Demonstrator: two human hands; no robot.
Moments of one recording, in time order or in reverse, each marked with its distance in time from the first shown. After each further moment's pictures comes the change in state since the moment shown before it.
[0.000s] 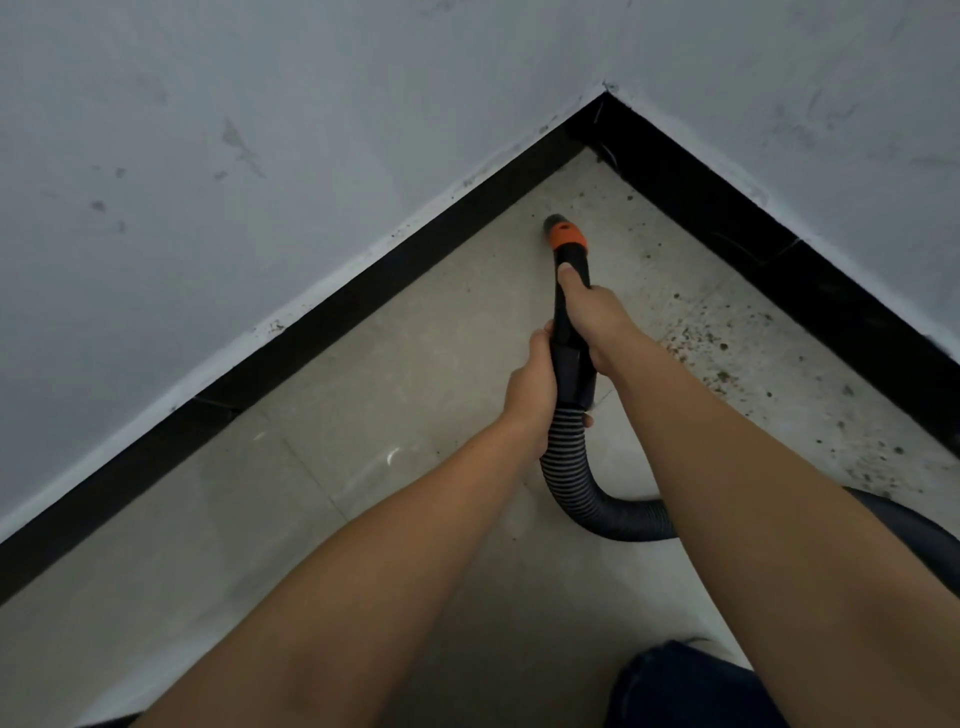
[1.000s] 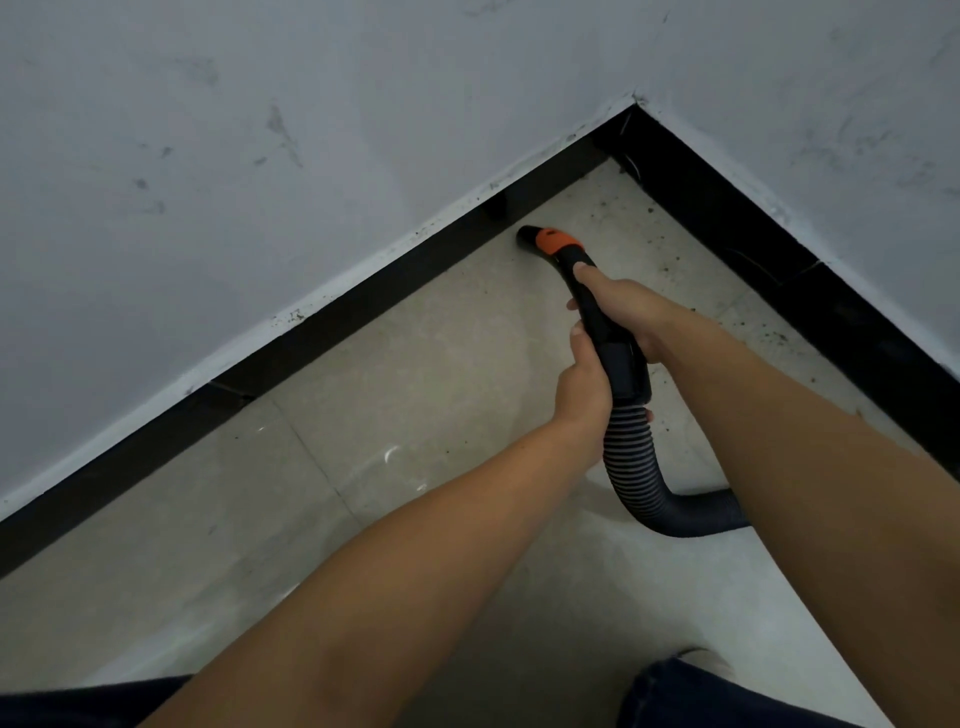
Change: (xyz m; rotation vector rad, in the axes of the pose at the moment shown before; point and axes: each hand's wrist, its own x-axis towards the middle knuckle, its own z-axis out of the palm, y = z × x) left_hand -0.019 0.007 0.030 -0.112 -0.045 -0.033; right_hand 0.010 -0.021 -0.019 -0.278 -0.221 0.049
